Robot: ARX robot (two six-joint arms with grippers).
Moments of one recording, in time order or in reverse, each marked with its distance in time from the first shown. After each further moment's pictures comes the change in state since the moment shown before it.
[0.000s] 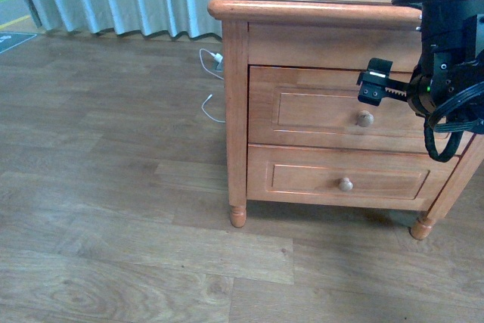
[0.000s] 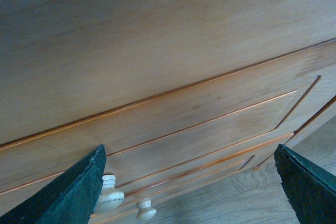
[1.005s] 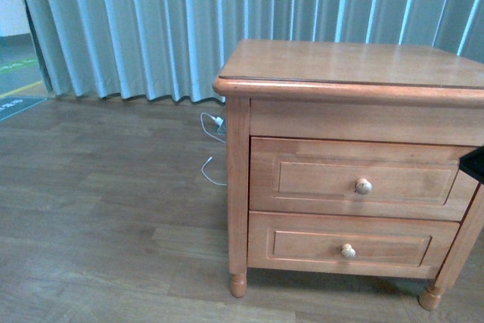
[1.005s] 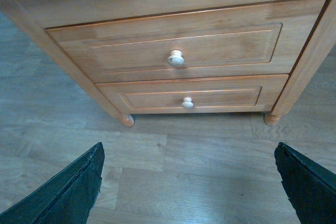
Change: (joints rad) left arm 0.000 0.000 0.000 0.000 0.000 0.000; right arm -0.100 -0.974 -0.682 -0.293 -0.531 -0.170
